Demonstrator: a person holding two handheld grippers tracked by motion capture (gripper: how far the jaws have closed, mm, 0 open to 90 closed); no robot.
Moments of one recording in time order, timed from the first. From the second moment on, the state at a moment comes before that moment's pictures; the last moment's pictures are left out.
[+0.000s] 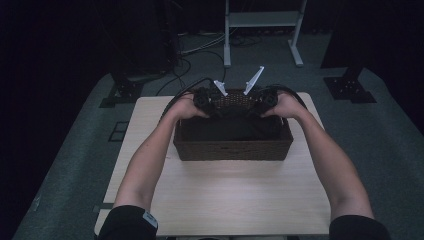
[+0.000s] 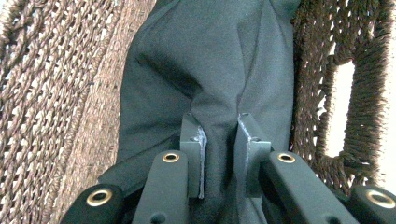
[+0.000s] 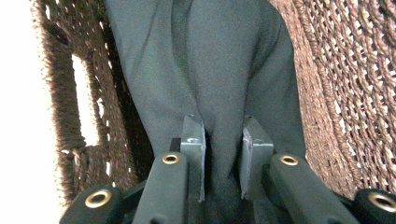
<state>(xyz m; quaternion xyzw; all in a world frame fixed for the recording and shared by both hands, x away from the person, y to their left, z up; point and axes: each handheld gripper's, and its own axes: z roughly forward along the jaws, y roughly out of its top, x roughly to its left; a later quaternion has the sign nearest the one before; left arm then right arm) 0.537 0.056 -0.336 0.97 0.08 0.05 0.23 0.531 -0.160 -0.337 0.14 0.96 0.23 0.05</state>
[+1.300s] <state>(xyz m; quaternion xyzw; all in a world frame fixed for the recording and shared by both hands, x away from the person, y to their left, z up) 0.537 0.049 -0.374 0.98 0.10 0.05 0.19 0.536 -0.163 -0.376 0.17 0.96 0.21 0.04</state>
